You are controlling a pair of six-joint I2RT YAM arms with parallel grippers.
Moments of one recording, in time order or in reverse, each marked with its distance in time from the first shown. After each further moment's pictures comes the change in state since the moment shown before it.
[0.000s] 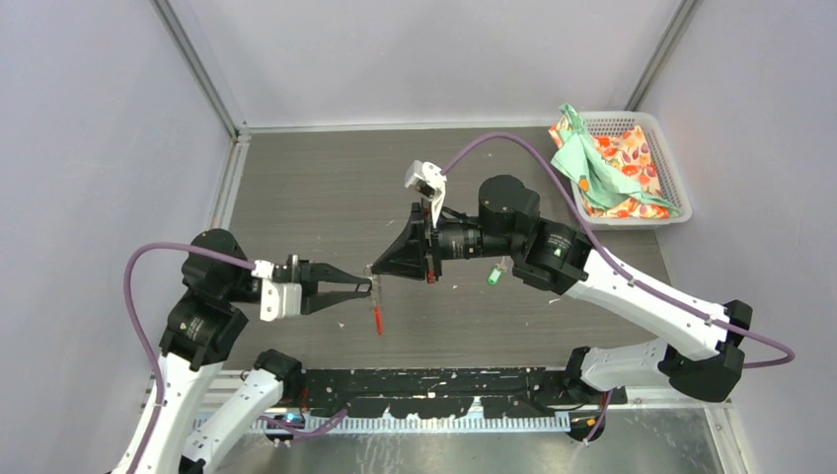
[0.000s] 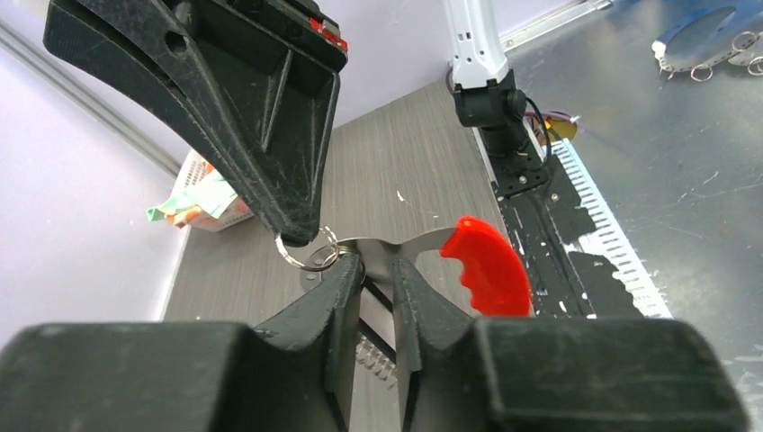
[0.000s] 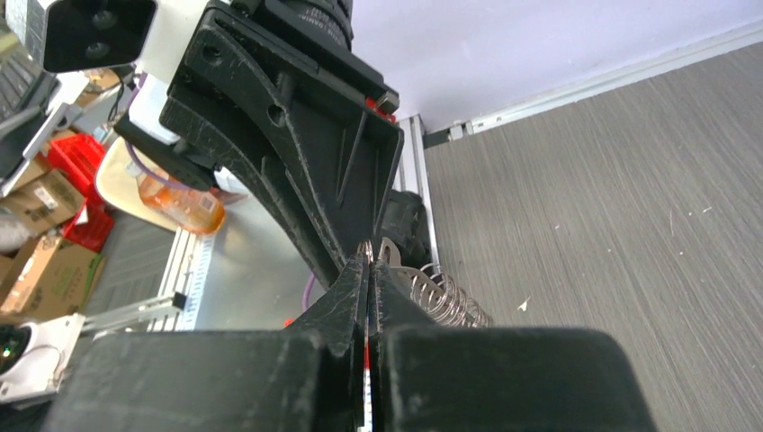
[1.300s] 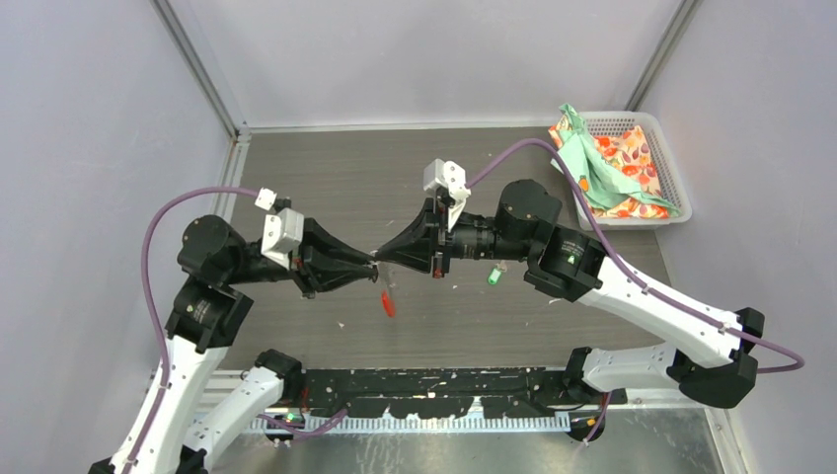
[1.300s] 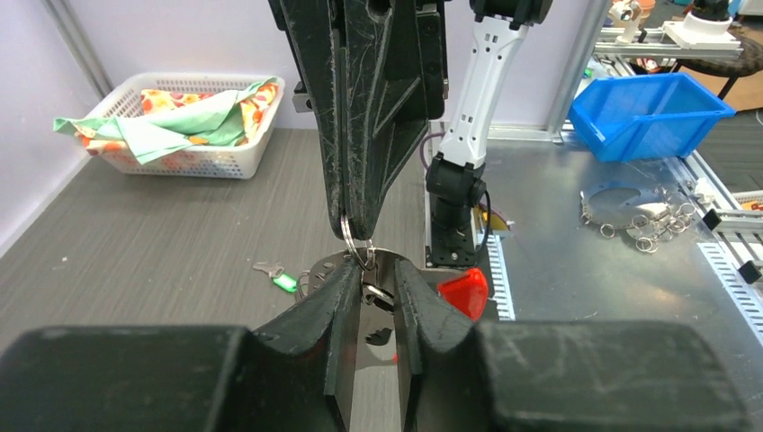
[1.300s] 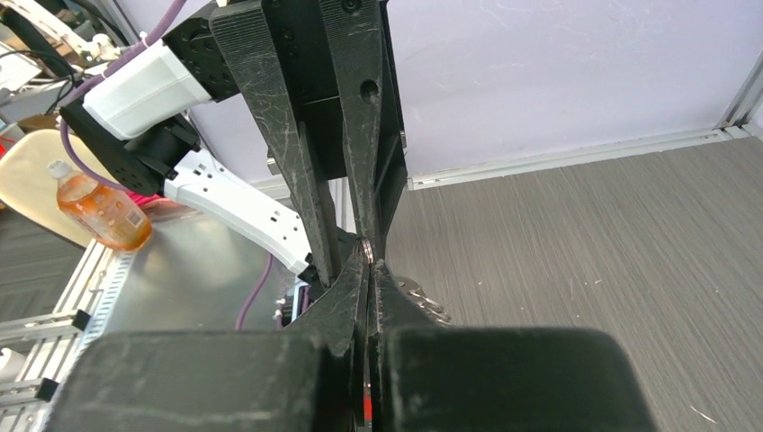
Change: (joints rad) left arm 0.000 0.087 0.044 0.225 -0.126 -0.639; right arm 0.009 -0.065 -0.056 0.129 0.078 -0.161
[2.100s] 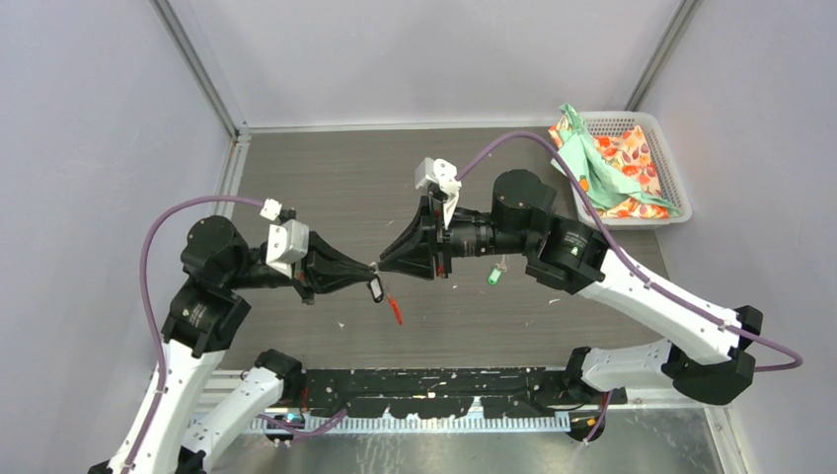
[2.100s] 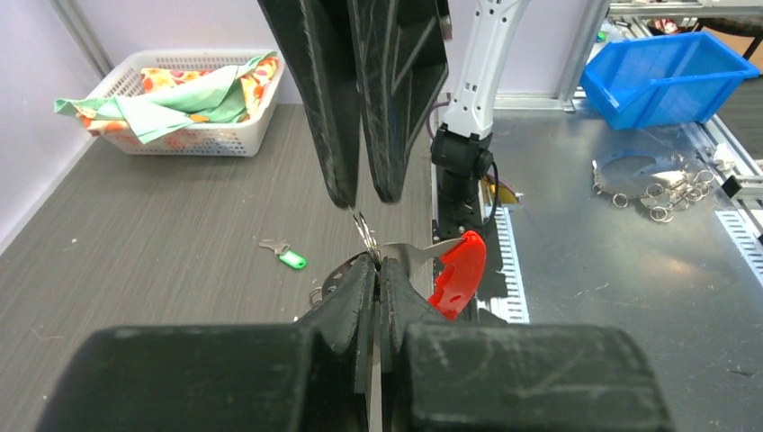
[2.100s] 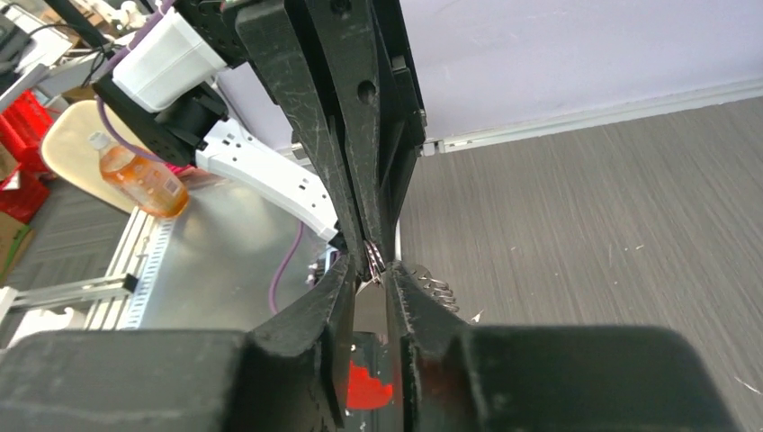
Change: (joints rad) left arm -0.002 -0.011 0.013 -0.118 -0.016 0.111; right arm -0.005 0.029 0.072 -0.130 -0.071 0.015
